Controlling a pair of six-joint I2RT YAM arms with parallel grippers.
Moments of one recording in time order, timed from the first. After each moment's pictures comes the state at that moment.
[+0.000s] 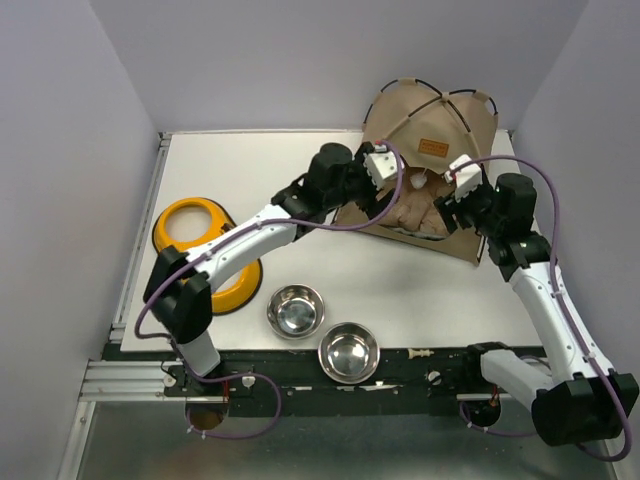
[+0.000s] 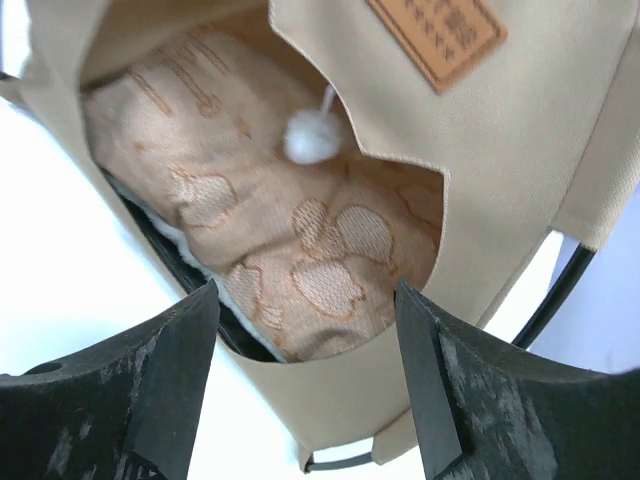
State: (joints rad) left arm -0.78 1.75 1.46 0.01 0.24 0.30; right arm 0.10 1.03 0.90 -0.26 -0.23 -0.55
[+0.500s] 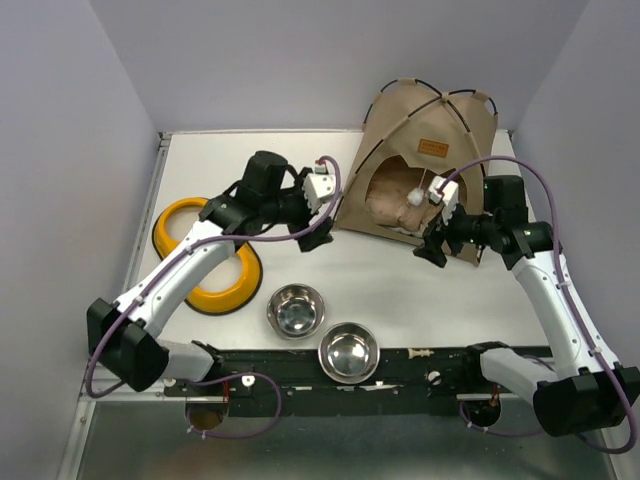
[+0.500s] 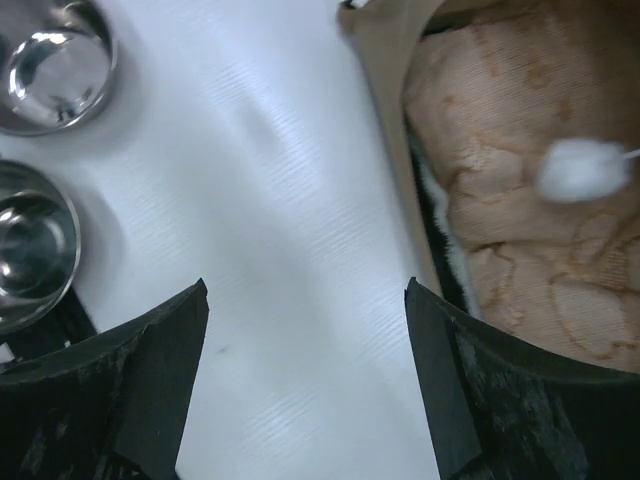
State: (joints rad) left arm -0.58 1.38 1.30 -0.47 0.55 0.40; right arm 0.13 1.07 1.07 -0.77 -0.65 -0.65
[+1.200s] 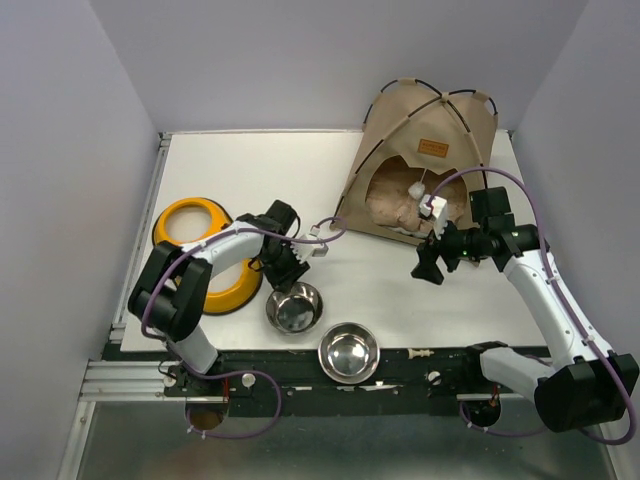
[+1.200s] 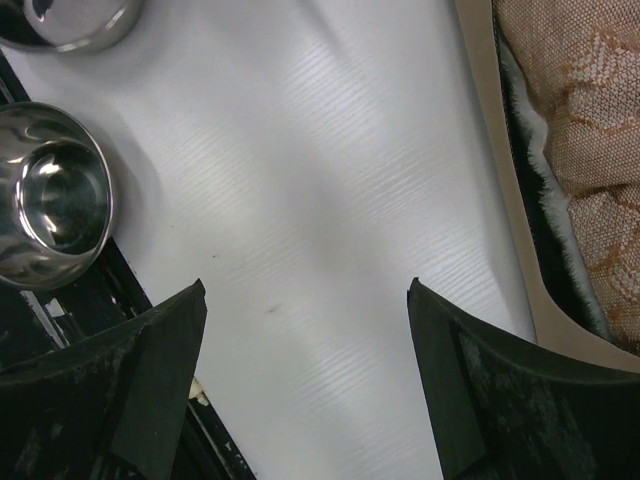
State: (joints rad) left arm -0.50 1.61 0.98 -0.73 0.37 0.55; right arm 0.16 1.09 0.98 -0.88 -0.66 -0.64
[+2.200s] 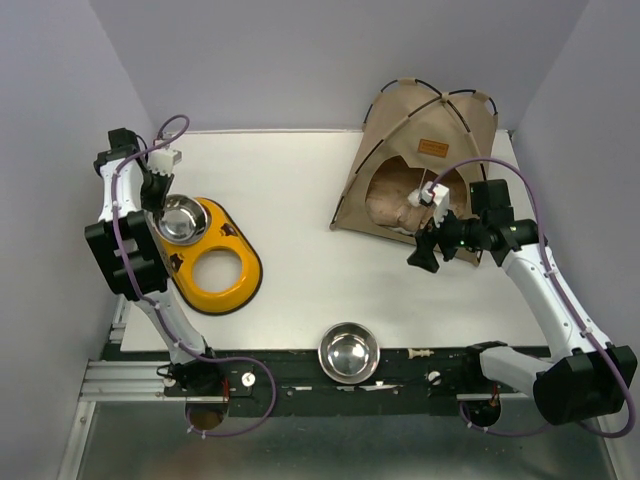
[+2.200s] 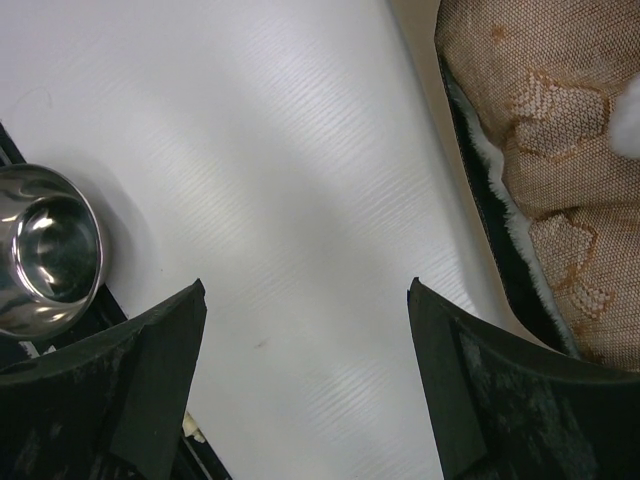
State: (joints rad) left arm 0.37 1.93 1.71 -0.99 0.17 0.60; right arm 0.16 1.13 1.01 -0.78 -0.64 -0.53
